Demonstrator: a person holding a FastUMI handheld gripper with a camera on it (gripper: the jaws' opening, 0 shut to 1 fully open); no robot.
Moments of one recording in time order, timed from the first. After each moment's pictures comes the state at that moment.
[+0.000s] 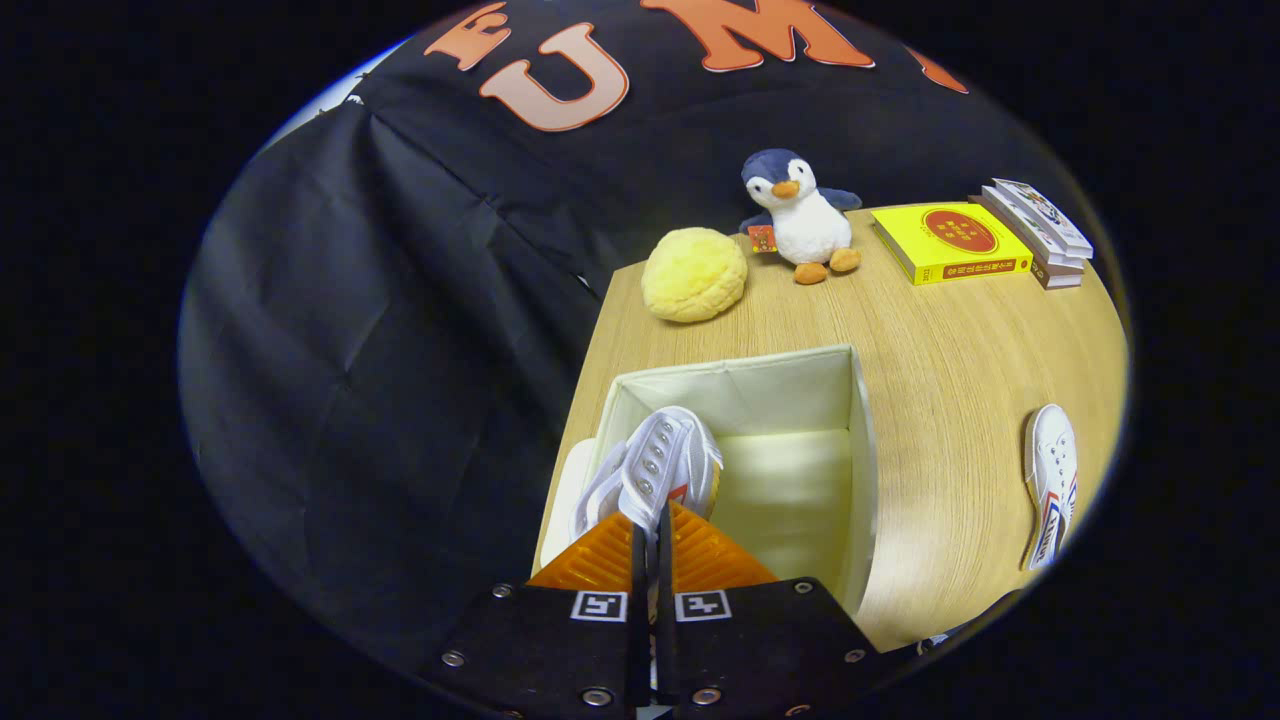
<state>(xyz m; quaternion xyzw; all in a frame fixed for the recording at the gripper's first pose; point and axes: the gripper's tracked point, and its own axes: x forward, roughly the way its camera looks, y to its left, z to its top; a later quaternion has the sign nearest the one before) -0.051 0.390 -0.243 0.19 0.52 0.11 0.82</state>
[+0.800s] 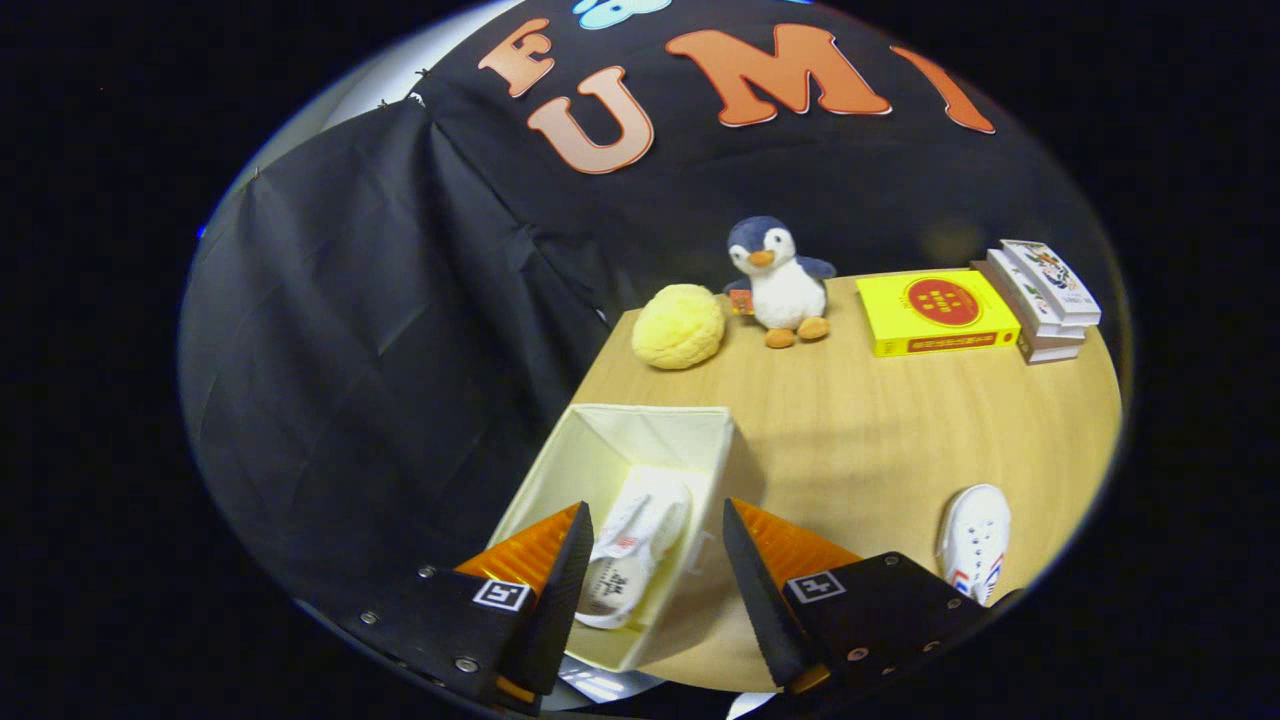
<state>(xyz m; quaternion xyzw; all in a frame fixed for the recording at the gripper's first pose) -0.057 0.262 -0.221 0.13 0.44 0.13 0.88</state>
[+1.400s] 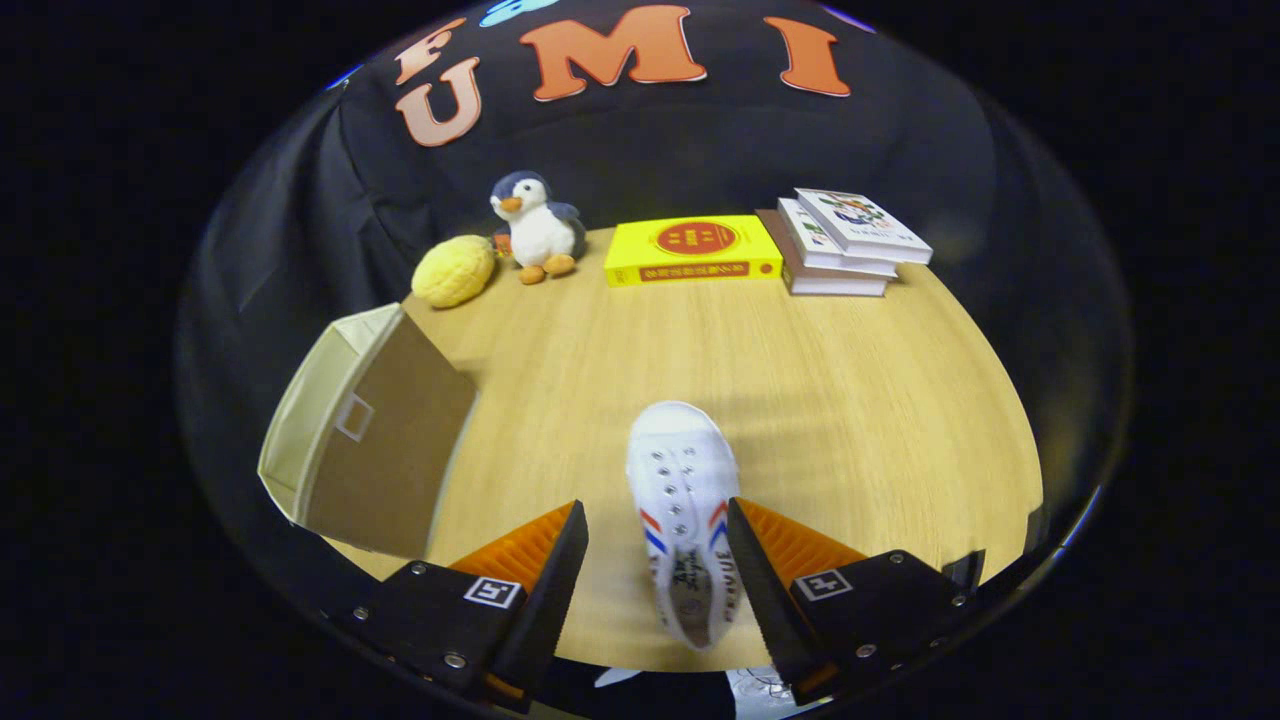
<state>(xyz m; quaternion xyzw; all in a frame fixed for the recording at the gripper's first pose) -0.161 0.019 -0.328 0.04 0.52 -0.03 0.85</state>
